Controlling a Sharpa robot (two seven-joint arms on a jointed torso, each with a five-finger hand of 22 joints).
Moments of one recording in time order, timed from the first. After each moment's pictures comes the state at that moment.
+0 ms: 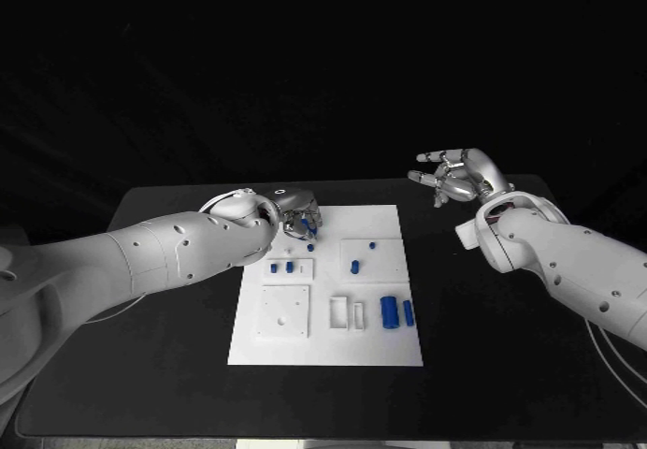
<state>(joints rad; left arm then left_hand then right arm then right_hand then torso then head) 1.32 -0.47 -0.22 1.00 -1.33 -0.25 0.04 1.42 -0.08 0.12 -0.12 0.06 1.07 0.10 0.07 0.07 1.18 0.08 0.06 0.06 1.24 -0.01 1.02 0.34 0.06 1.22 -0.02 0.10 1.29 1.01 -0.69 0.36 1.18 -1.03 -0.46 0.17 1.17 -0.05 0.01 -0.07 0.52 0.88 0.12 0.06 0.06 1.17 0.01 0.94 0.98 1.44 -0.06 0.76 0.97 0.12 1.46 -0.08 0.38 0.94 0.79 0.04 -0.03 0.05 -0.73</state>
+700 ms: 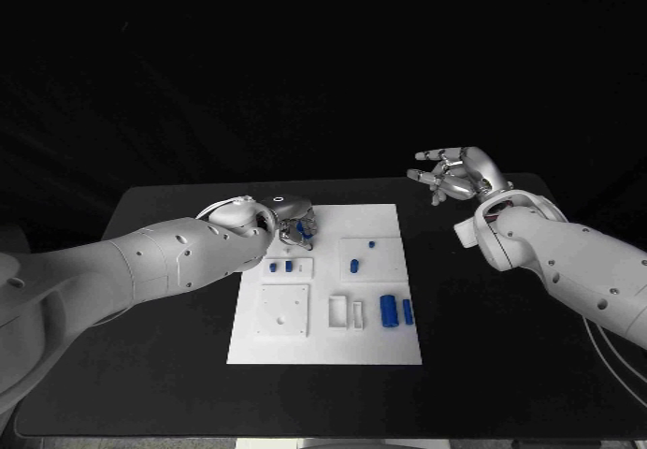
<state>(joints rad) 1.29 -0.47 -0.22 0.97 -1.42 -0.25 0.06 1.42 -0.09 0.15 -0.11 0.08 1.10 0.11 0.07 0.07 1.16 0.09 0.06 0.06 1.25 0.00 1.05 0.35 0.08 1.24 -0.02 0.10 1.31 1.01 -0.69 0.36 1.18 -1.03 -0.46 0.18 1.17 -0.05 0.02 -0.08 0.52 0.91 0.12 0.06 0.06 1.16 0.01 0.83 0.78 1.44 -0.06 0.73 0.94 0.12 1.47 -0.08 0.35 0.89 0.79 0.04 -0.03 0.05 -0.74</state>
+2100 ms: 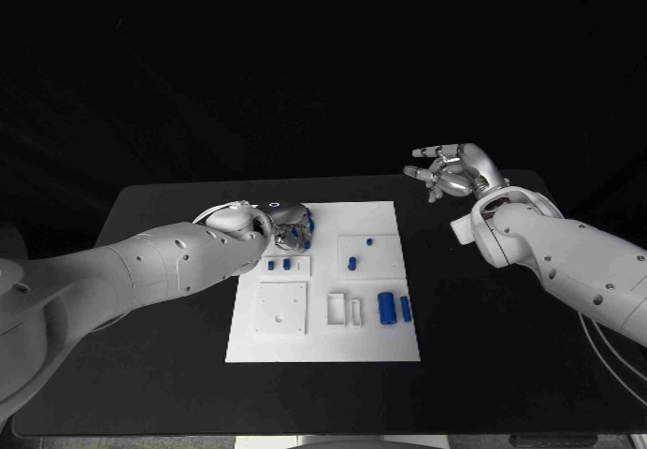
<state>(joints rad) 1.26 -0.46 -0.22 0.93 -1.42 -0.23 0.07 1.40 -0.07 0.23 -0.12 0.09 1.12 0.11 0.07 0.07 1.20 0.08 0.06 0.06 1.27 -0.01 1.10 0.35 0.08 1.22 -0.03 0.21 1.31 1.01 -0.68 0.36 1.18 -1.02 -0.46 0.19 1.17 -0.05 0.02 -0.08 0.52 0.91 0.12 0.06 0.06 1.16 0.01 0.83 0.74 1.44 -0.06 0.73 0.93 0.12 1.47 -0.08 0.35 0.87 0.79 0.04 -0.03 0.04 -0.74</state>
